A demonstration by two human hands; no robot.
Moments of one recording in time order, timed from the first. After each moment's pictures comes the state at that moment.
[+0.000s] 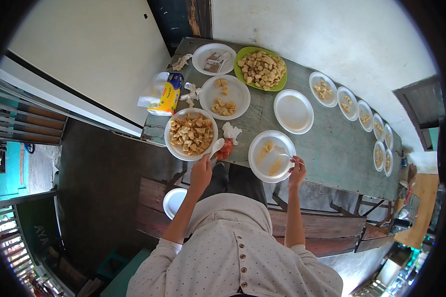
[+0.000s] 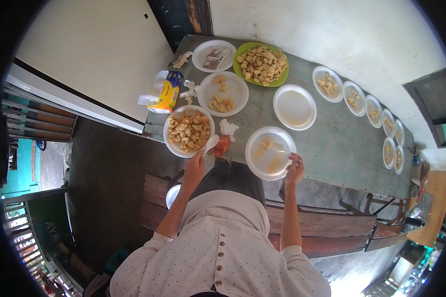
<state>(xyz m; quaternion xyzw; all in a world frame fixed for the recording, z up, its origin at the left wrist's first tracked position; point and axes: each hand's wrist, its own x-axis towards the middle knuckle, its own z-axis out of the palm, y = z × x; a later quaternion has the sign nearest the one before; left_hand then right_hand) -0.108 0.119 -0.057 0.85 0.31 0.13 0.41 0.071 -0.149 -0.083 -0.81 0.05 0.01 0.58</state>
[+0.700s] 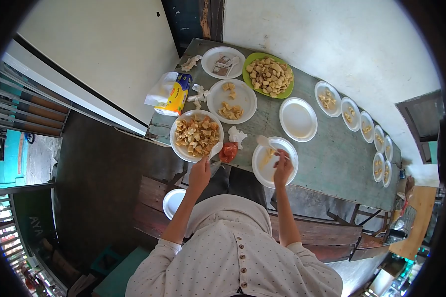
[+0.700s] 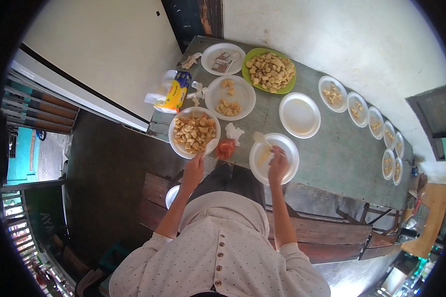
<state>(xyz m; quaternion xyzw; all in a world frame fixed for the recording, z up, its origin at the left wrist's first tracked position) -0.120 0.134 -0.069 0.85 0.33 0.13 0.39 0.056 -0.067 -0.057 -0.77 -0.04 0.05 0.64</state>
